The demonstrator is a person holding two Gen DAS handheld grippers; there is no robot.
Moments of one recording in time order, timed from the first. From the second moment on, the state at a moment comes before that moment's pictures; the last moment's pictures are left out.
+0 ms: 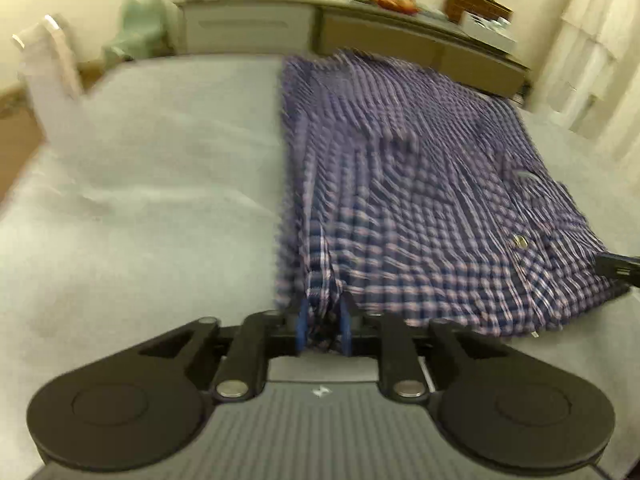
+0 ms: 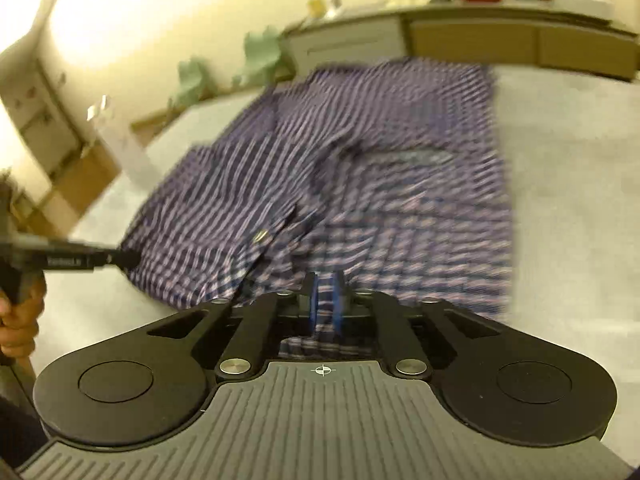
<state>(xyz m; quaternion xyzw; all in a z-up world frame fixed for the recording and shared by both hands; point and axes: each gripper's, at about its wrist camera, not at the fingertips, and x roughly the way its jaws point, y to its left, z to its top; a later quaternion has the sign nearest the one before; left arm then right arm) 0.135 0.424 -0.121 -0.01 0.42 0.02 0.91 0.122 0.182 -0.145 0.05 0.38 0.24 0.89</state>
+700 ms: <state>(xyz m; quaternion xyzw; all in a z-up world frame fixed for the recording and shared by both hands) 0.174 0.302 -0.157 0.05 0.43 -0.06 0.90 0.131 0.079 -0.151 0.07 0.39 0.20 0.90</state>
